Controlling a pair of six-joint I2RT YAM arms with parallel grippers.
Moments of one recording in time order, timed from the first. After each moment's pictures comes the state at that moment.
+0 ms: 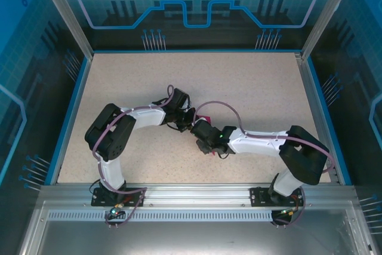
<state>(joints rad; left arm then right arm) -0.55 1.86 1.04 -0.16 0.49 -1.03 0.99 1.59 0.88 -0.44 0.31 0.36</state>
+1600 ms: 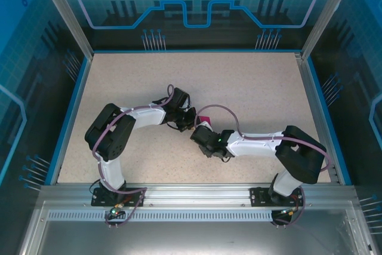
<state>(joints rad) -0.55 1.86 1.06 -0.19 0.49 -1.03 1.02 1.60 0.83 -0.46 0.39 0.39</state>
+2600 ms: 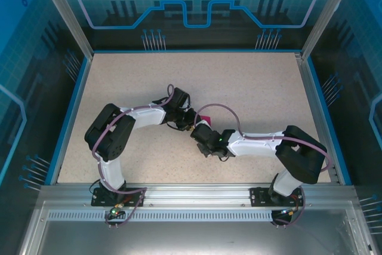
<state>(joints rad) -0.55 1.85 1.06 -0.21 0.47 -1.03 1.00 1.59 0.81 -0.38 0.33 0.39</state>
